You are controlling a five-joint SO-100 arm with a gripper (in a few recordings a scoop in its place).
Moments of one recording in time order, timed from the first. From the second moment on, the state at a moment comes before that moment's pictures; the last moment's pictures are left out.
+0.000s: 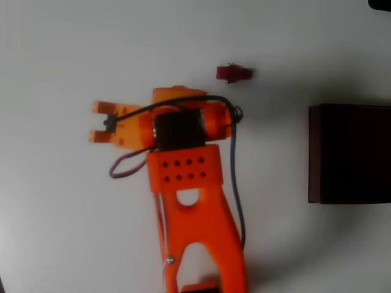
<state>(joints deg) -8.9 83.0 77.5 89.8 8.8</state>
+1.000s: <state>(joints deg) -1.8 45.4 30.9 101.5 1.5</state>
